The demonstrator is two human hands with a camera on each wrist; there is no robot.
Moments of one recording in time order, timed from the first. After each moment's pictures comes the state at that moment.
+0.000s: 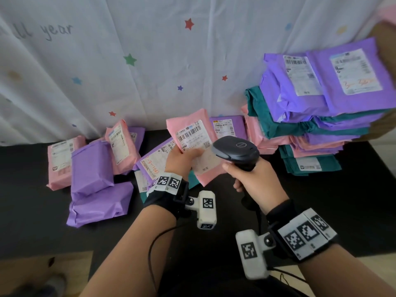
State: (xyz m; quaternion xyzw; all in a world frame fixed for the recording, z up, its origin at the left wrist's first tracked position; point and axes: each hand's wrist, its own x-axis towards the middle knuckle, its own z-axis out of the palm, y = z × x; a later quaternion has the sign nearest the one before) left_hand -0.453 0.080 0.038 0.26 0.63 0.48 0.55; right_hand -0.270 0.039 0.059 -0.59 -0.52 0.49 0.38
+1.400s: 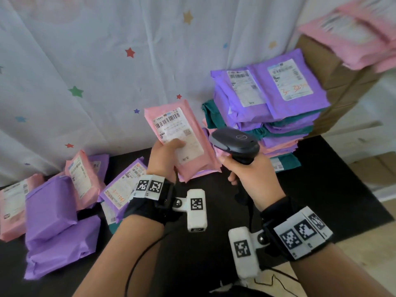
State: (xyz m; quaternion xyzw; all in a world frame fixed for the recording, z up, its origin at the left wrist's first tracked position) left_hand -0.391 0.125 0.084 0.24 0.56 0.52 0.60; right_hand -0.207 0.056 0.089 -0.62 -0.44 0.44 0.48
